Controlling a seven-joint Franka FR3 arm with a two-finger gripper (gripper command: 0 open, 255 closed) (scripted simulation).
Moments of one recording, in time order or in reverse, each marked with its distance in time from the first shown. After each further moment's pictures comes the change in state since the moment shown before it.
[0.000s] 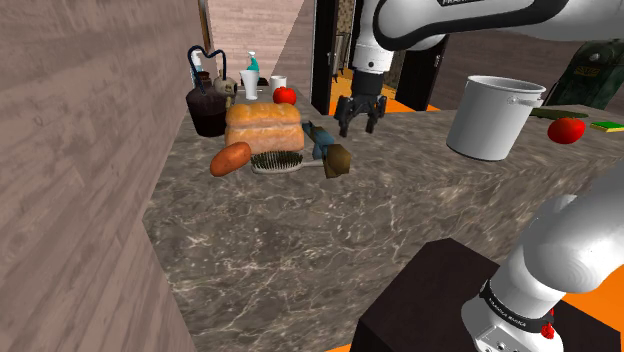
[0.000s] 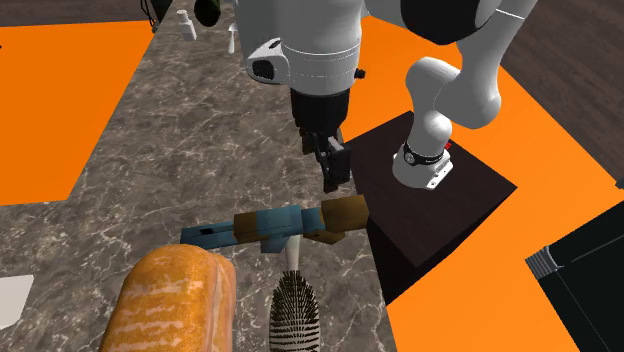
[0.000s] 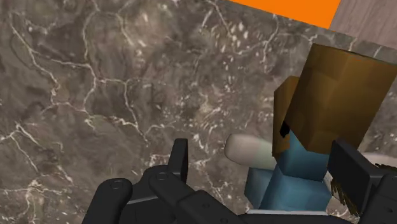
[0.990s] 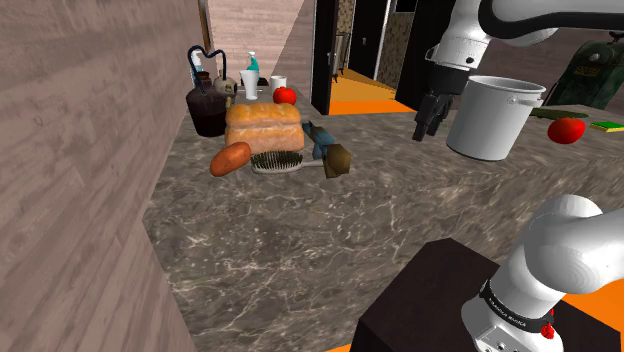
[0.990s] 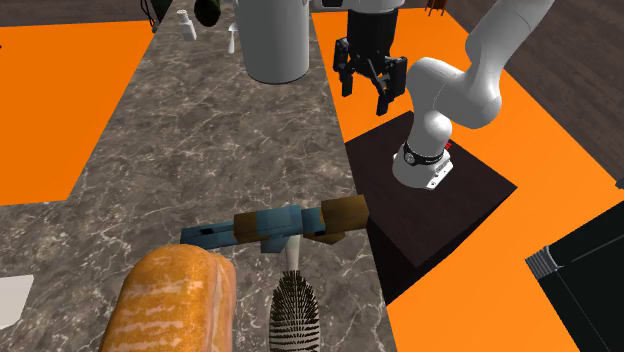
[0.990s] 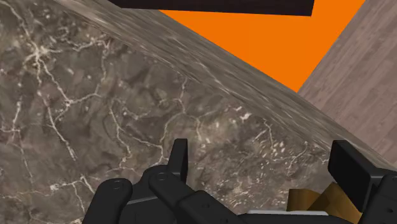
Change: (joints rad) arm 0.023 -0.491 -0.192 -0.318 -0.006 -0.162 -0.396
